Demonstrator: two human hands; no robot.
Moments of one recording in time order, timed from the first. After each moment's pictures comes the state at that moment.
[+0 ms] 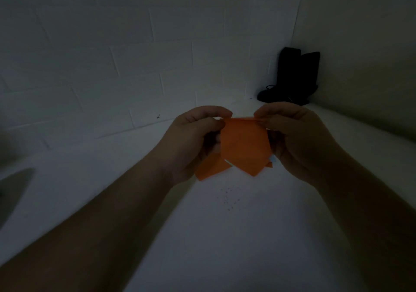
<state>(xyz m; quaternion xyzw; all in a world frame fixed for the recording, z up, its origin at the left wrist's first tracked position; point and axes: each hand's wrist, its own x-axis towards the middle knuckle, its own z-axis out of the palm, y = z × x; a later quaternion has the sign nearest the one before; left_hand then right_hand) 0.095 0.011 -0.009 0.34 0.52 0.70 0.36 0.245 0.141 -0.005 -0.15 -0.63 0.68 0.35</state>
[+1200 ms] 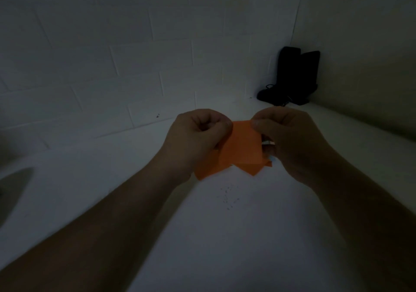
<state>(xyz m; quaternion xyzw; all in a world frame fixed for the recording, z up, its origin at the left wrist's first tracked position) 0.095 0.011 -0.020 0.43 0.63 0.62 0.17 0.239 0.138 -0.011 -0.24 -0.71 0.56 0.34</state>
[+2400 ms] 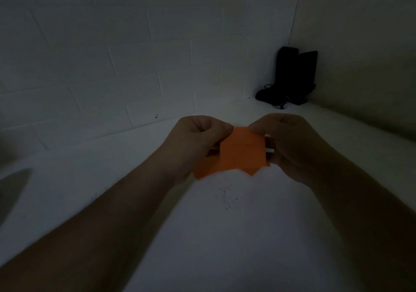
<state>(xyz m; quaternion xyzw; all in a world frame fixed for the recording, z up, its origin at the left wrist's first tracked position) 0.093 0.014 -0.022 0.40 0.59 0.63 0.30 0.240 0.137 -0.007 -0.27 -0.66 0.64 0.29</state>
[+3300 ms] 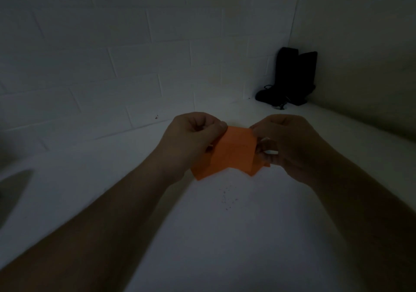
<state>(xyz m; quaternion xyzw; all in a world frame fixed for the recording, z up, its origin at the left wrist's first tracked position) 0.083 0.011 -0.021 0.43 0.64 0.60 0.21 0.243 0.139 -0.005 -0.31 -0.67 0.61 0.26</state>
